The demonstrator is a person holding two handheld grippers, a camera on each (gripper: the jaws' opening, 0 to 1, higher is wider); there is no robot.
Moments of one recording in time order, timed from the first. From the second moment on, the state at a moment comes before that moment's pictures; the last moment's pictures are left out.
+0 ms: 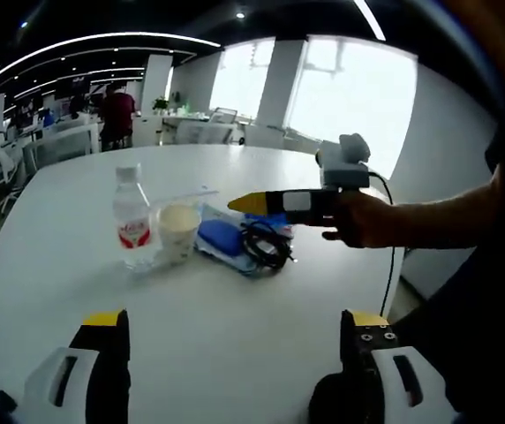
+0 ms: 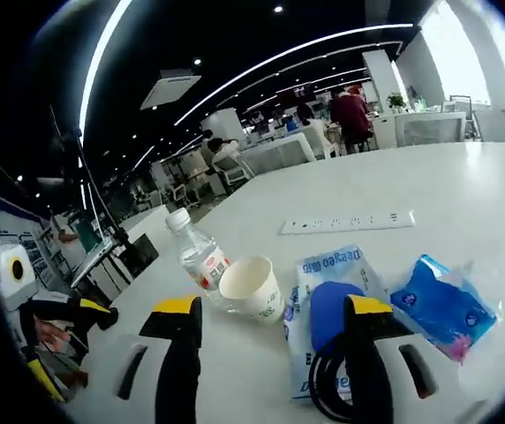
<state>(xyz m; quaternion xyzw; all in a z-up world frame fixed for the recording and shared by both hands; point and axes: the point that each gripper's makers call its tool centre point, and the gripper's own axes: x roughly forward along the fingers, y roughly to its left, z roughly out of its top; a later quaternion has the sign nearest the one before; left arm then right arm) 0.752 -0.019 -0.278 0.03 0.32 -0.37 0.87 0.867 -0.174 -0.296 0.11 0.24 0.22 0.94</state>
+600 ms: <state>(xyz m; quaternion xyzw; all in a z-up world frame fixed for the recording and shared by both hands) 0.772 -0.026 -0.273 0.01 0.30 -0.35 0.89 0.801 -0.243 -0.286 0.03 0.27 0.21 0.94</state>
